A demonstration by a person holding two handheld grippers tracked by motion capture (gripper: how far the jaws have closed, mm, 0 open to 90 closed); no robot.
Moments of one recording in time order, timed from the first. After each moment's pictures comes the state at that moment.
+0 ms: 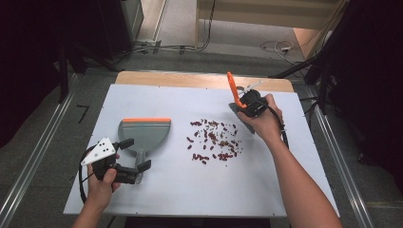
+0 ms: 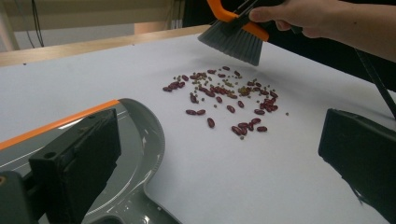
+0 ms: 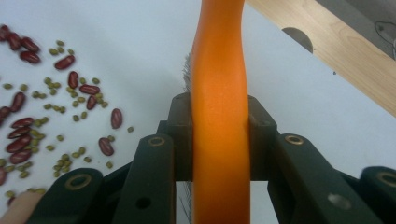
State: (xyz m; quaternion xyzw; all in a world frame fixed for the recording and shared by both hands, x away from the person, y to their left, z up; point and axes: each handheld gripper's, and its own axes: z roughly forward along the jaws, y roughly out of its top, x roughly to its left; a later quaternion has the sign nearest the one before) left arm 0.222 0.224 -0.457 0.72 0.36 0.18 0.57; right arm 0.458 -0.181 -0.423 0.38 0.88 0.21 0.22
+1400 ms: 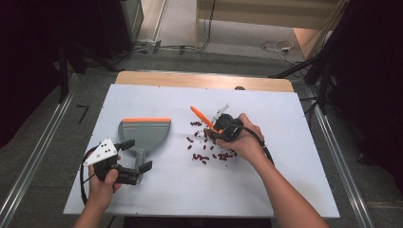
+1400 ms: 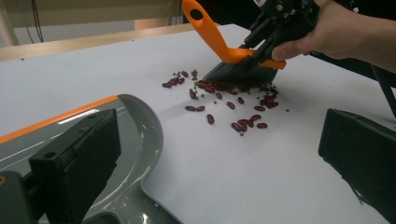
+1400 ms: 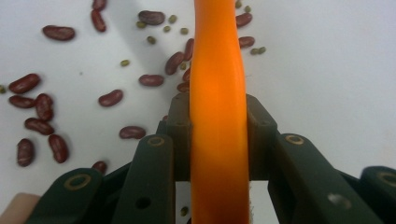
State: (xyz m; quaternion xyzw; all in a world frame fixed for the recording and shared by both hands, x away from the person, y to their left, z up) left arm 0.221 0.222 -0.459 0.72 0.37 0.17 0.56; right arm 0.387 -0.117 -0.449 0.25 0.94 0.17 0.16
